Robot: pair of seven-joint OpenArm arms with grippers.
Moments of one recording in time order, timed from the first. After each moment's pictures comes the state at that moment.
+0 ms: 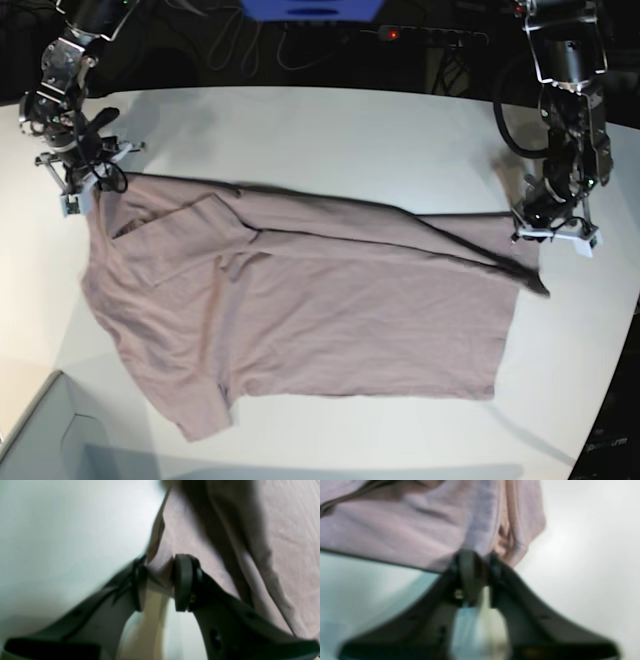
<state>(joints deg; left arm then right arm) -2.1 -14.4 -17.4 64.1 -37.1 2.9 31.4 -6.9 2.7 39.0 76.1 -11.8 39.2 -24.4</state>
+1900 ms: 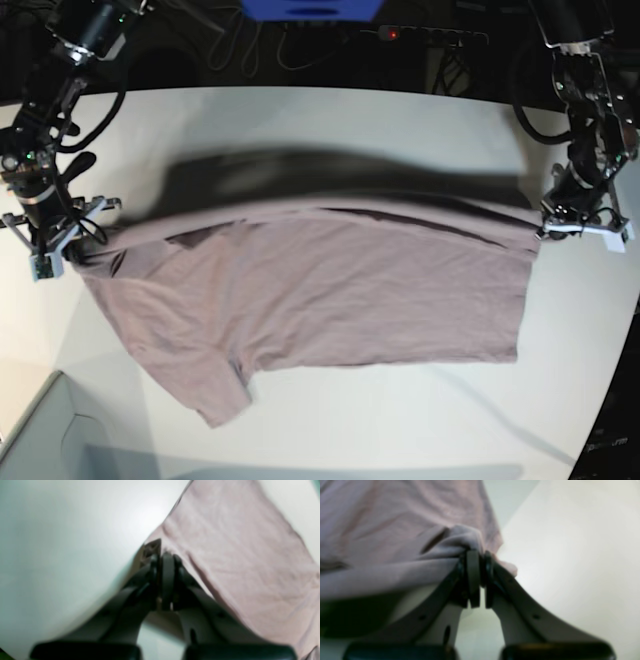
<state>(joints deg) 6.5 -13.1 -25.3 84.1 -37.7 3.0 36.9 -2.5 2.5 37.0 94.3 -12.2 39.2 -30.3</state>
